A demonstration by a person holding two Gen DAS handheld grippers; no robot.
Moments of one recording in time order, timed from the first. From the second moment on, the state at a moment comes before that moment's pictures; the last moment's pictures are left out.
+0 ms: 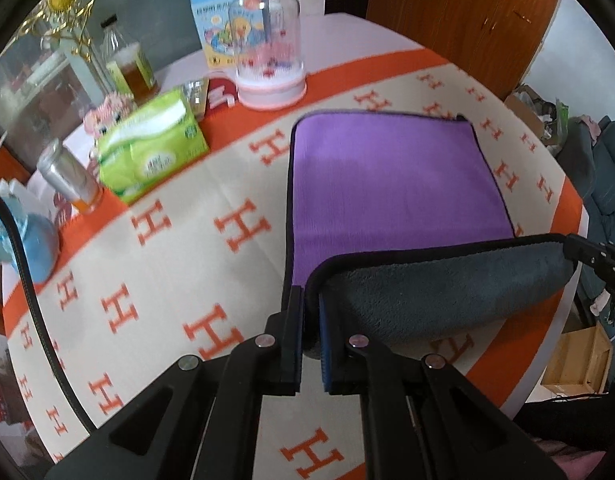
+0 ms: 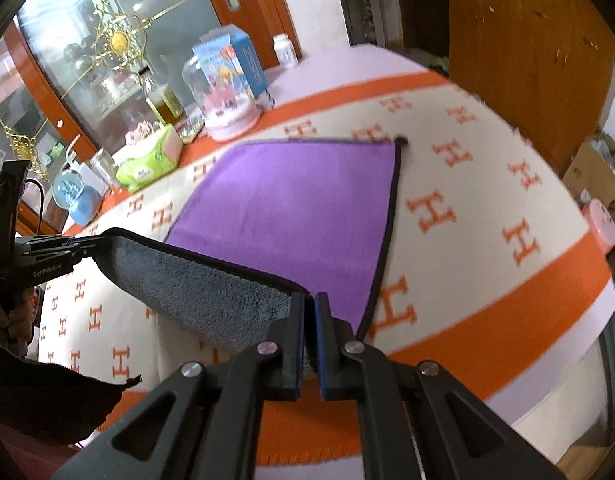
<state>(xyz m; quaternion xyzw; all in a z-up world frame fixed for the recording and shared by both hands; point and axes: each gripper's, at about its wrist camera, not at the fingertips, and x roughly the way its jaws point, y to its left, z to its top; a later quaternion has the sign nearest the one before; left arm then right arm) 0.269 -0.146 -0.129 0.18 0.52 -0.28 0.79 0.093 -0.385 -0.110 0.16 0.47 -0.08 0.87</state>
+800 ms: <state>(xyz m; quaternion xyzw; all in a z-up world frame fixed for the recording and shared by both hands) 0.377 -0.222 -0.104 0.14 0.43 -0.29 0.84 0.185 -0.441 -0.083 0.08 0.36 -0.13 0.92</state>
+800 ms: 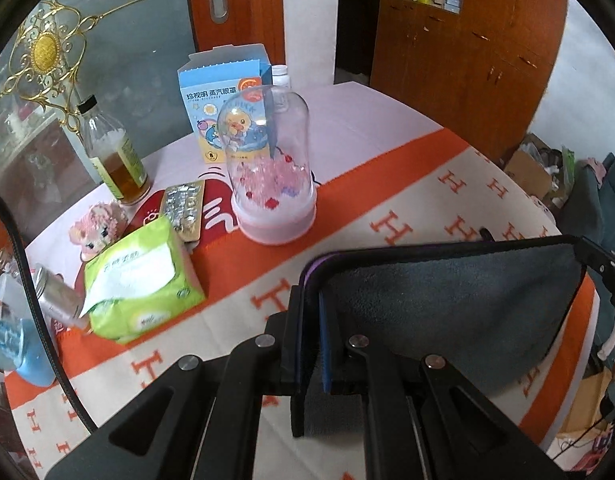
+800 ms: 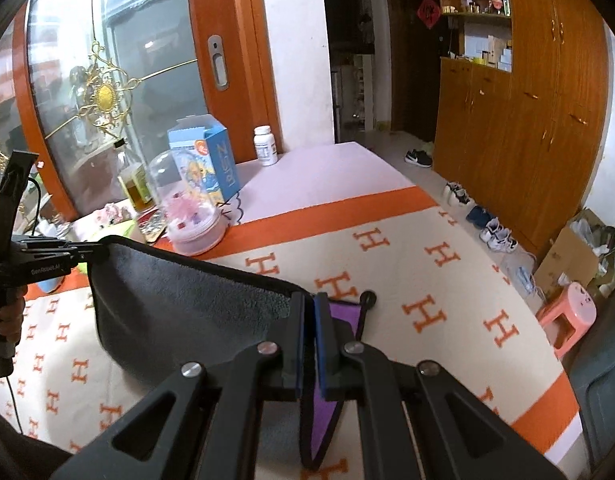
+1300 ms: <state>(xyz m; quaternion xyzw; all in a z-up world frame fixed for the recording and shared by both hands) 0.418 -0.255 -0.147 0.11 0.46 -0.26 0.84 0.220 -0.465 -0.118 0.07 0.35 -0.16 0.92</state>
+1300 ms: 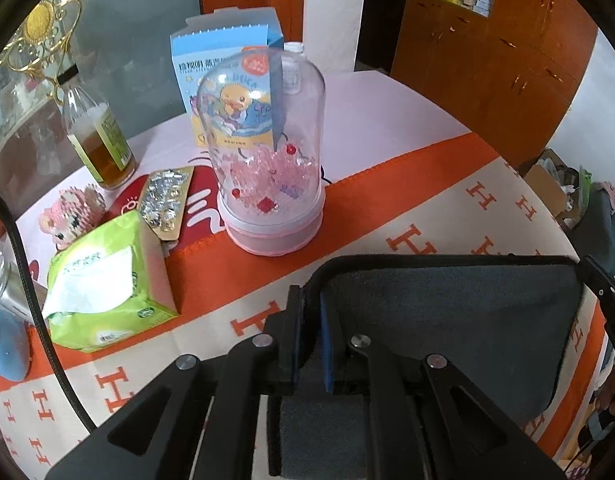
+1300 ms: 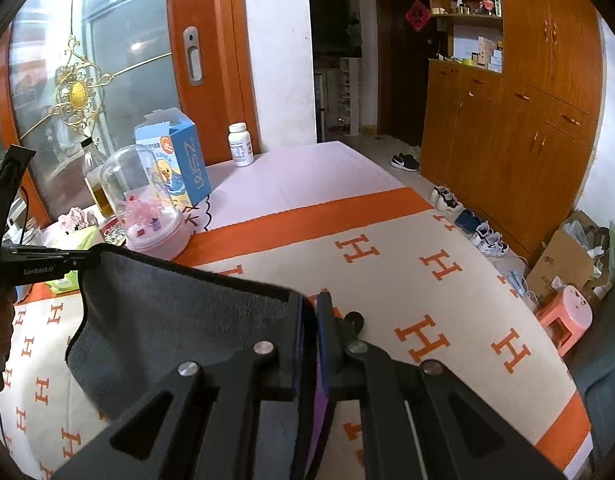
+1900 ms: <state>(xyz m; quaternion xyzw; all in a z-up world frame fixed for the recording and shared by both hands) 0.364 -0.223 -0.115 0.12 0.45 -0.22 0.86 0.184 -0.450 -0.094 0.09 0.33 -0.17 0.93</state>
